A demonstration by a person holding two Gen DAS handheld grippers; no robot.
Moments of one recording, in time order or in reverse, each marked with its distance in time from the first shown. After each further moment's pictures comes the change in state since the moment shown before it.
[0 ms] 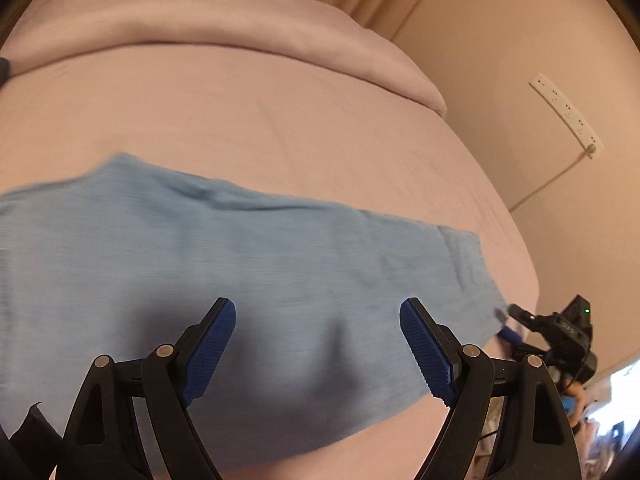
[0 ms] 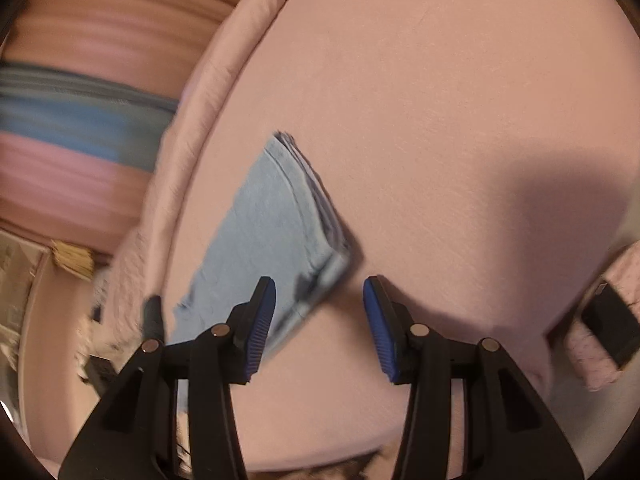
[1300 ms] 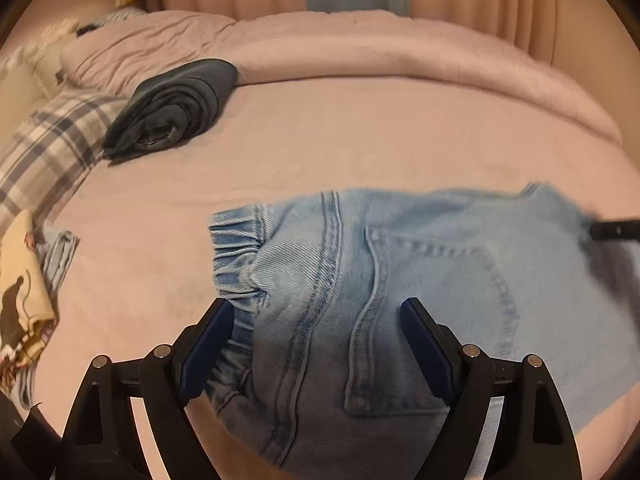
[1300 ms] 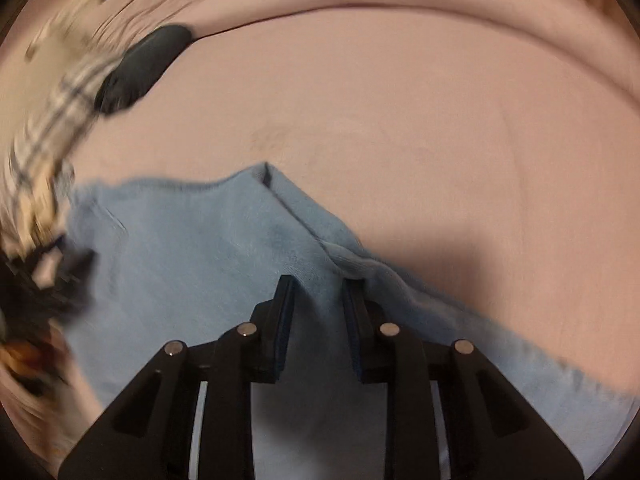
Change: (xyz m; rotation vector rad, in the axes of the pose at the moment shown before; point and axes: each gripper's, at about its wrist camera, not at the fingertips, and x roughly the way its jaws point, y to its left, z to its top) left arm -0.149 0.220 -0.039 -0.071 -0.196 0.660; right arm 0.265 0.283 -0.112 -1.003 0.507 -0.175
